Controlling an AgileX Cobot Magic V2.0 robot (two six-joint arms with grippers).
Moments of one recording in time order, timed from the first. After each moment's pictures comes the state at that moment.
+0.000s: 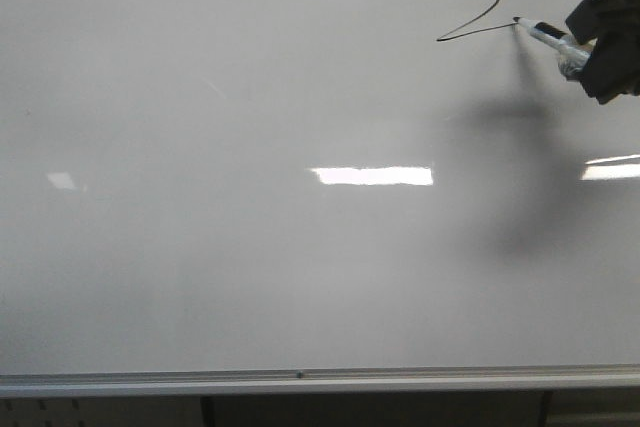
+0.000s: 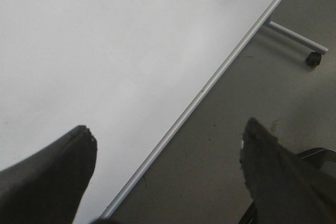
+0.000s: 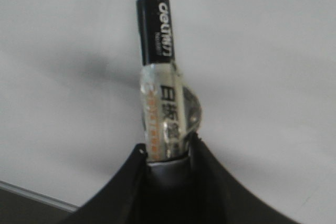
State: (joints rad) left arm -0.42 0.89 -1.00 -0.27 0.95 0.55; right arm 0.07 1.42 -0.94 0.26 0.38 -0.39
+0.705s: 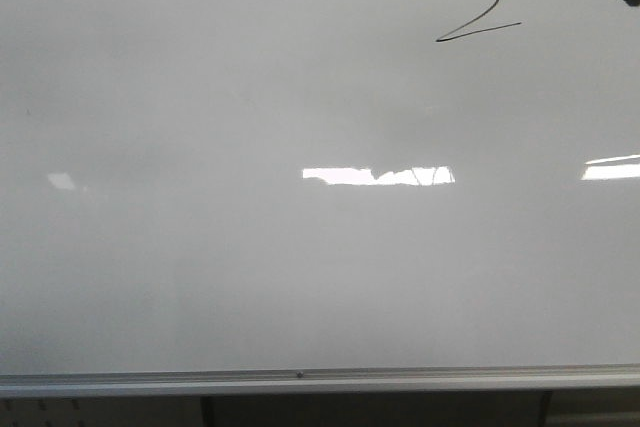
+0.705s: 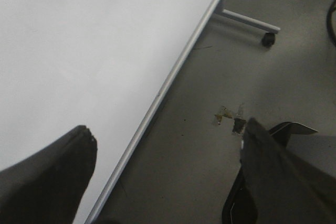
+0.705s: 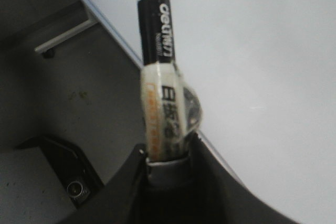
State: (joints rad) left arm -0.58 0.98 -1.00 -0.34 0.96 0.66; right arm 0.50 0.93 -0.90 0.27 0.84 -0.52
